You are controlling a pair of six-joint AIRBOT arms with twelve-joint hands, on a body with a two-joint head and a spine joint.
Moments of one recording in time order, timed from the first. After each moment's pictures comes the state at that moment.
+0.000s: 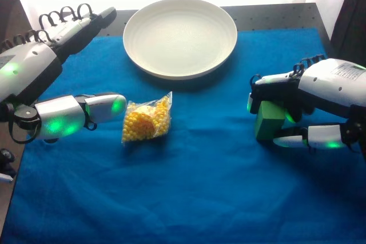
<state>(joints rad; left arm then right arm) 1.02 -0.90 0.93 -0.34 -1.10 1.05 -0.91 -1.09 1.22 -0.16 0.76 -0.48</state>
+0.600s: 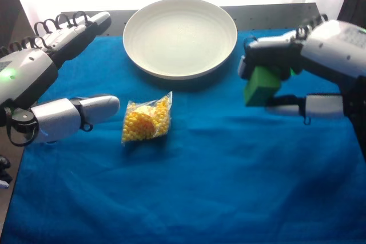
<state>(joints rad) 1.04 -0.90 0.93 -0.37 -1.10 1.05 -0.81 -1.04 1.20 -0.22 0.86 -0.48</state>
